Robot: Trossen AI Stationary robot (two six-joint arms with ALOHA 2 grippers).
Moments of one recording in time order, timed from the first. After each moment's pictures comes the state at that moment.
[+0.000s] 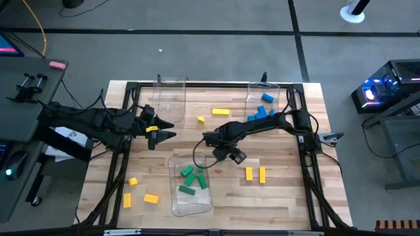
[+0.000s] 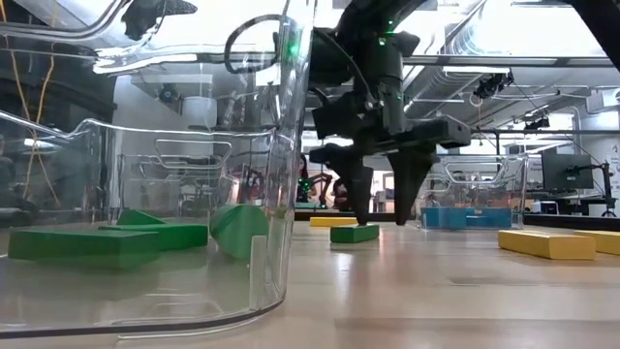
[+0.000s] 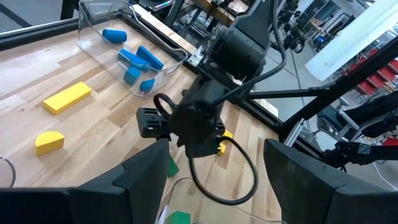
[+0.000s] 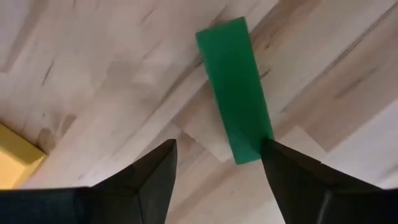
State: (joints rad) left arm -0.20 0.80 0.84 -0.40 -0.30 -0.68; right arm 0.04 2.11 1.55 -0.99 -0.06 -0.71
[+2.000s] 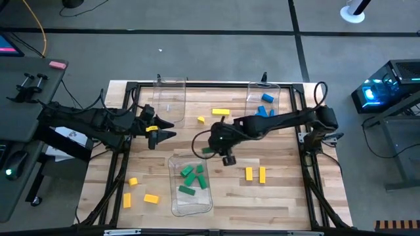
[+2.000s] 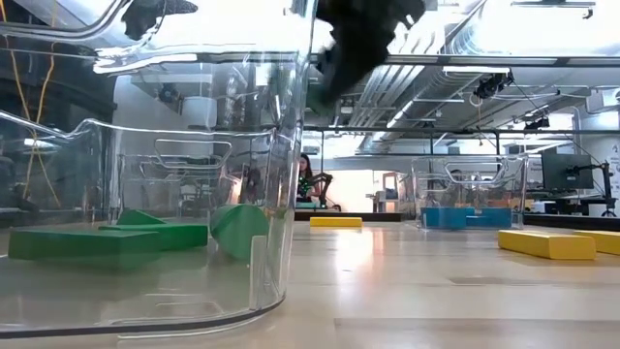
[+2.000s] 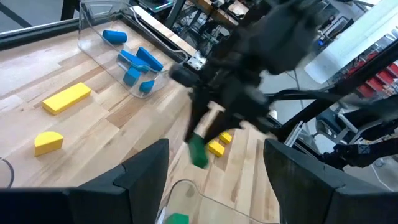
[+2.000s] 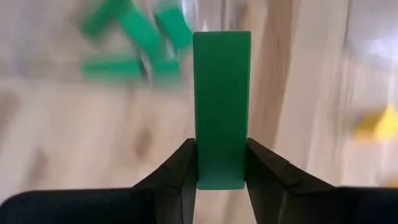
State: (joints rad) left arm -0.20 0.80 0.84 -0.39 -0.30 -0.69; right arm 0.08 1.81 1.48 -0.68 -0.07 -0.18
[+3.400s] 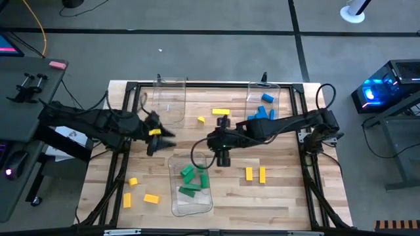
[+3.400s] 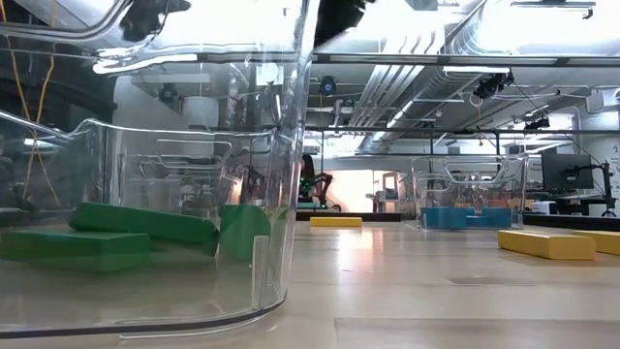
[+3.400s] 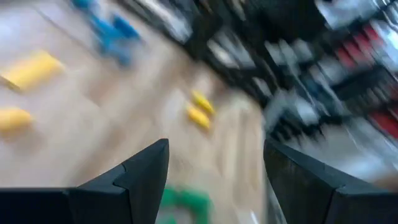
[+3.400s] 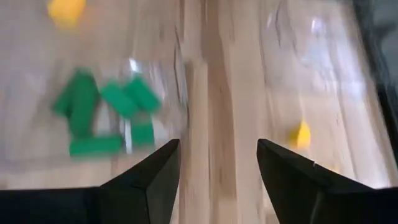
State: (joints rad) left arm -0.21 0.84 0.84 -0.42 -0.12 -0.69; right arm 0.19 1.81 1.72 -0.84 0.25 0.04
